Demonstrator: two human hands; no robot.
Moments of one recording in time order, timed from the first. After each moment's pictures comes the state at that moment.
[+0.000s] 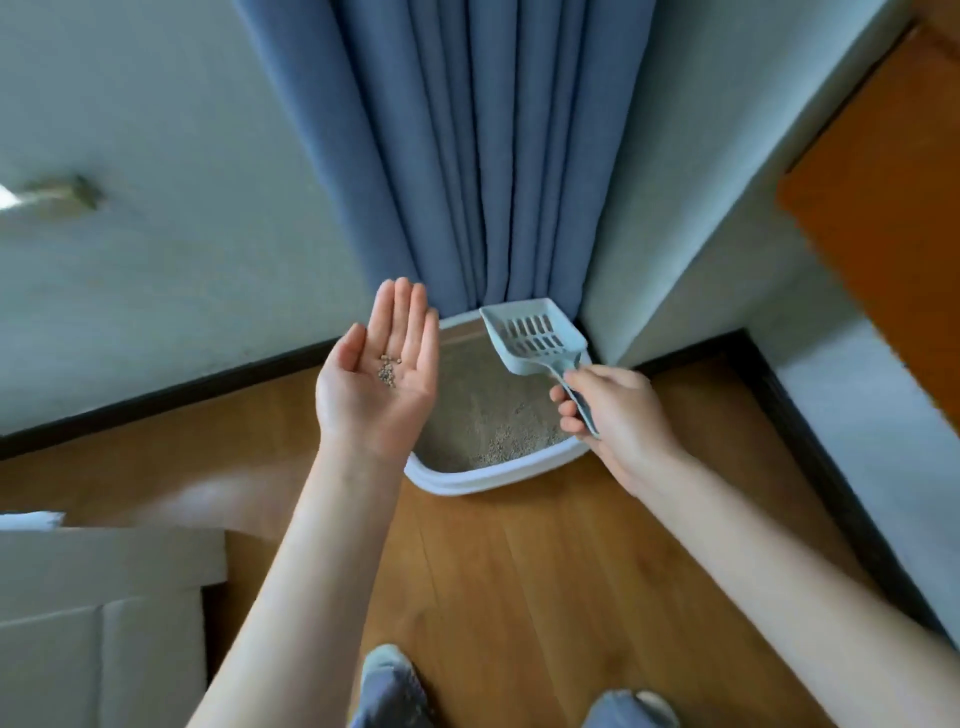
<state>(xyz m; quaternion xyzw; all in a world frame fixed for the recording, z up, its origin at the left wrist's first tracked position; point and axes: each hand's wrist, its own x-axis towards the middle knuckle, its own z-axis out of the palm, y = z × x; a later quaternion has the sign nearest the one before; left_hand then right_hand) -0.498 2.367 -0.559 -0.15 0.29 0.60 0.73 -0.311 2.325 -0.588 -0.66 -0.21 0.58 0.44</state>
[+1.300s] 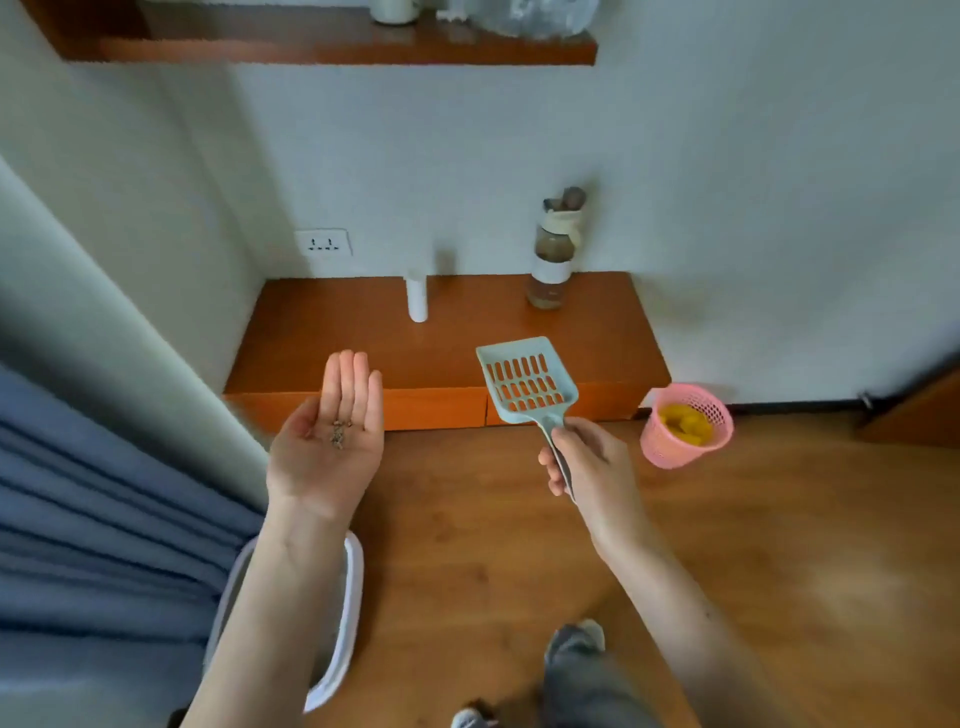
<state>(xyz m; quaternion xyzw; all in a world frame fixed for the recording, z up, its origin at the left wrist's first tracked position) -0.394 2.182 -0.063 0.02 0.25 0.07 0.97 -0.385 1.957 -0.089 -0.69 0.09 0.08 0.71</state>
